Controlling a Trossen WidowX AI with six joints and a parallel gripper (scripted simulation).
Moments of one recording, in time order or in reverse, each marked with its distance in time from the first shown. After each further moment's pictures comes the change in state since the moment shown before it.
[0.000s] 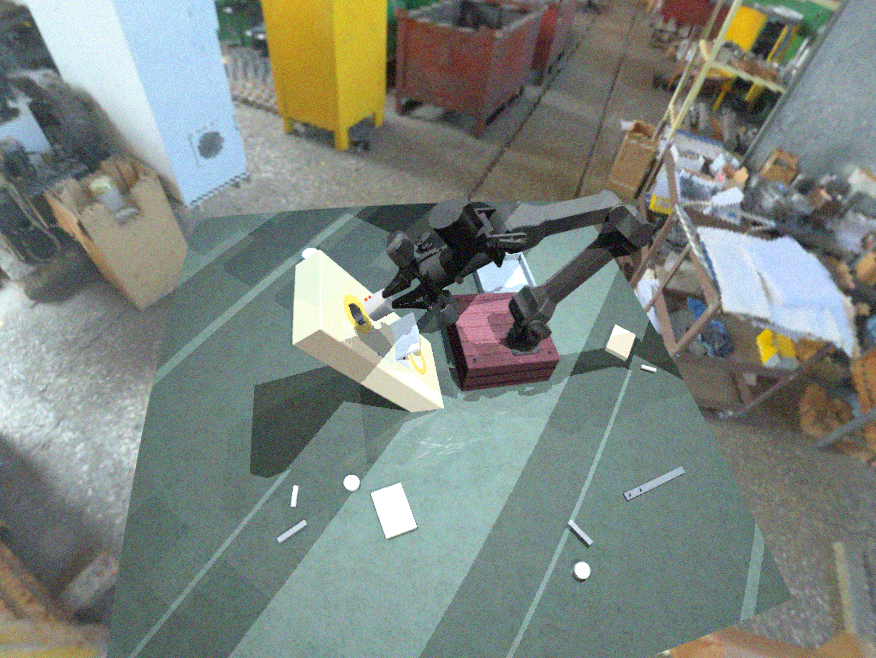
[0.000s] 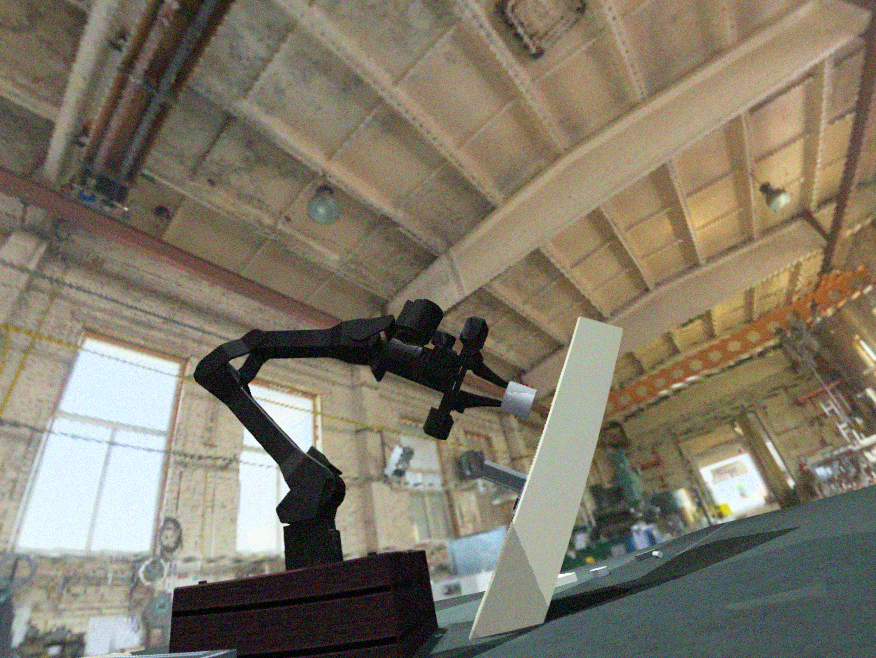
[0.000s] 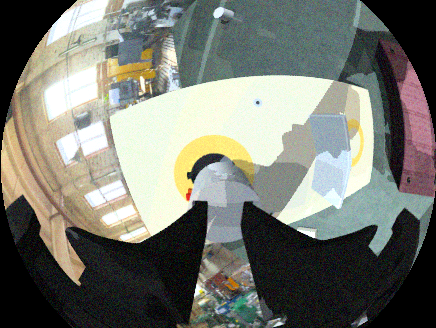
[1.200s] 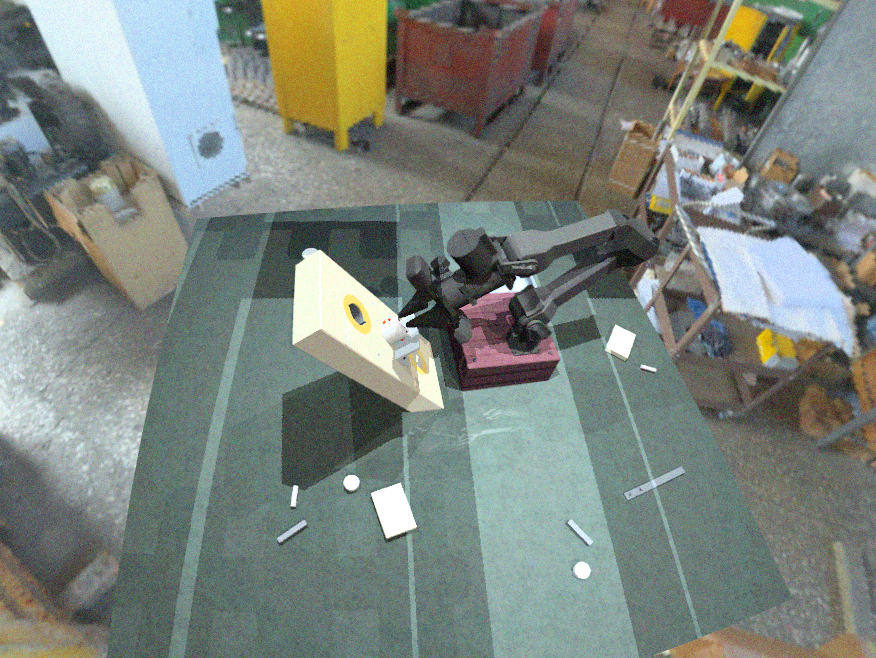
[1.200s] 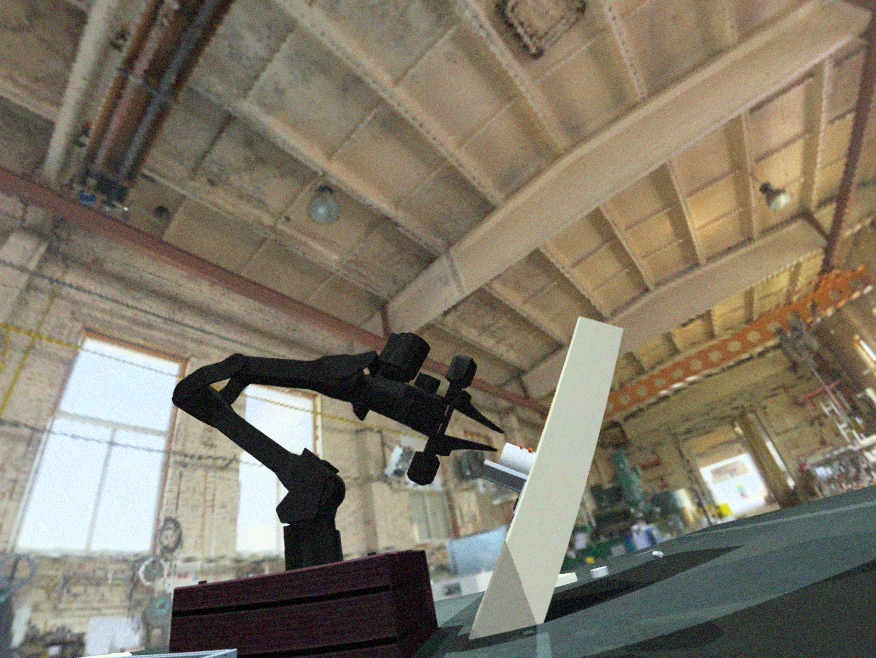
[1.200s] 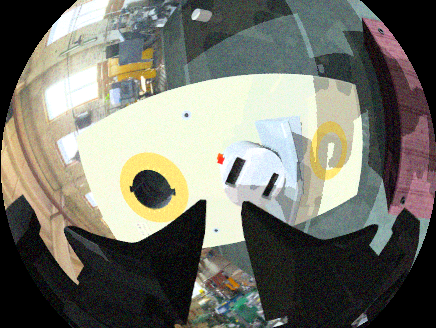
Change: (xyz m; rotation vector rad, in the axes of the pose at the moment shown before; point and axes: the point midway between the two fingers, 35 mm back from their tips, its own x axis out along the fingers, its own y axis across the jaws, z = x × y) arm 0.008 -0.066 0.019 -0.001 0.001 -0.001
